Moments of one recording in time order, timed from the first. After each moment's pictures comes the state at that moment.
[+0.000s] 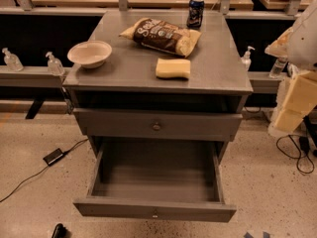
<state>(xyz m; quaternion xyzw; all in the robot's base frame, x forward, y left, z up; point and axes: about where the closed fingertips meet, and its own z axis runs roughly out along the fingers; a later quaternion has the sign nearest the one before) 0.438 -0.215 0.981 -0.60 0.78 -0.04 0.17</state>
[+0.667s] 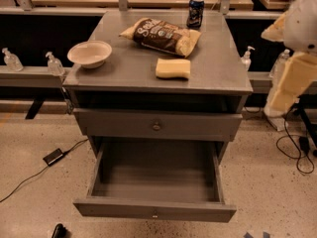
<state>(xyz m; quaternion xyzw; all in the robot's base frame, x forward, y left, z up) 0.474 -0.219 0.993 -0.61 0.77 -0.05 0.19</state>
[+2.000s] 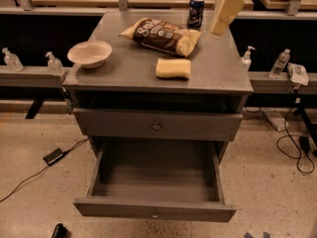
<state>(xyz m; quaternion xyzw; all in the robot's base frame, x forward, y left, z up) 0.676 -0.146 1.050 -0.65 0.67 -0.11 0.34</state>
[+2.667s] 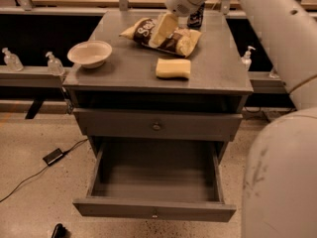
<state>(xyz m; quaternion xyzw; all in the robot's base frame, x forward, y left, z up) 0.769 -0.014 0.986 -0.64 0.63 0.00 0.44</state>
